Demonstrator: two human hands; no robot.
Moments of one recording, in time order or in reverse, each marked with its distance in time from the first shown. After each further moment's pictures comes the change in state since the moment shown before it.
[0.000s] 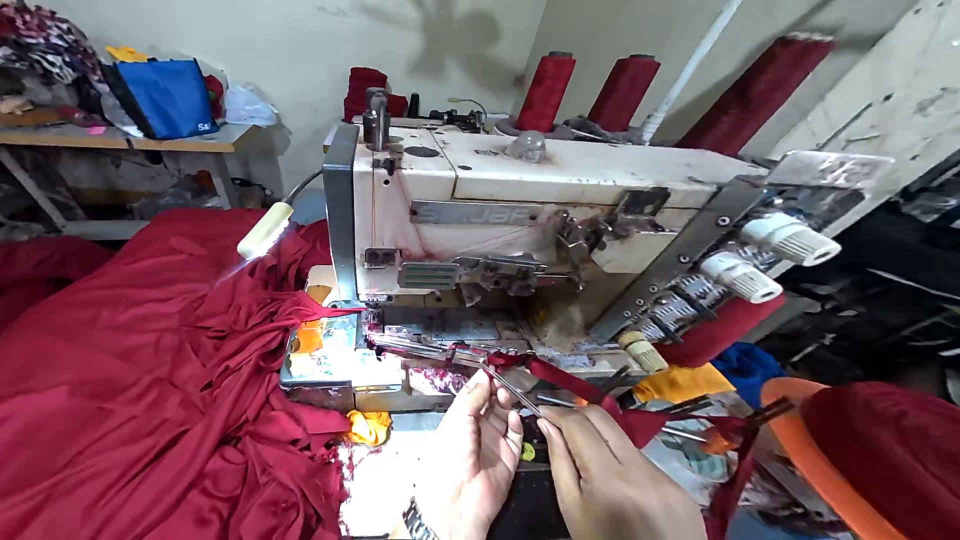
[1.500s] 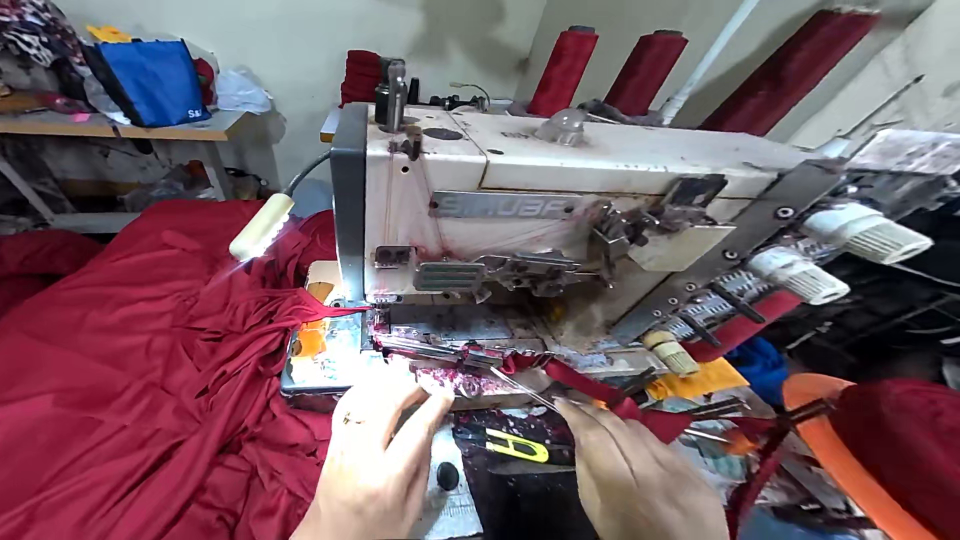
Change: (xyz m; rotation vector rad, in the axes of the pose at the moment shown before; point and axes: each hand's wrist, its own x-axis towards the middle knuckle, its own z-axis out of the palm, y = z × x) left_hand -0.050 0.089 -0.065 2.058 -0.203 1.789; right_hand -0.003 0.033 0.028 -0.158 0.116 -0.263
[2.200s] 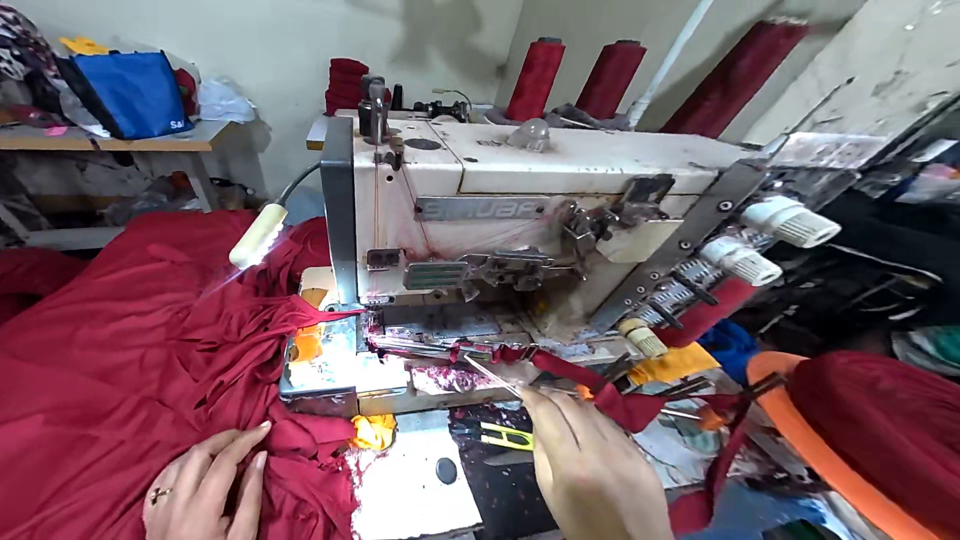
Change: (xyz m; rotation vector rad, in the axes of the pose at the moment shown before) left_hand -0.074 -0.067 -0.088 0.239 -0.108 -0.406; right_hand 0.012 -0.036 0.000 -0.033 0.016 0.106
